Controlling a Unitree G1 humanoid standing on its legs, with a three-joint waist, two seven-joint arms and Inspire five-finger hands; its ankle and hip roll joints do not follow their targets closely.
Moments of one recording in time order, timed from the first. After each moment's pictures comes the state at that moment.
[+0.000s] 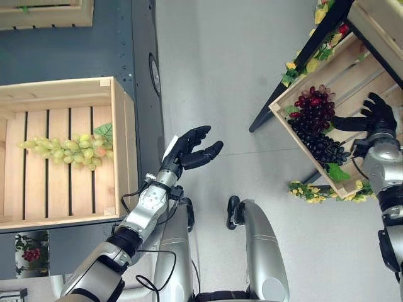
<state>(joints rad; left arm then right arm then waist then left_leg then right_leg) -0.48 0.49 -0.51 0.51 -0.39 -0.40 0.12 -0.71 -0.73 0.21 0.68 0.51 0.00 -0.24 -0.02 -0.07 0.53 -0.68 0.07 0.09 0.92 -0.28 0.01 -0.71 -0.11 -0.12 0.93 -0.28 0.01</state>
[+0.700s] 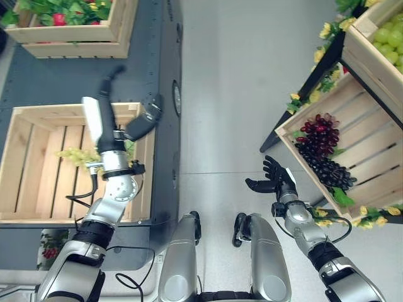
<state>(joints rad) -0.46 0.64 -0.13 0.48 0.02 -0.51 0.79 -0.37 -0.35 0.37 0.67 0.44 -0.16 -0.20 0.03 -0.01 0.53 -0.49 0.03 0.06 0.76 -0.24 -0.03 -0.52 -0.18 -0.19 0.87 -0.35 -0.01</state>
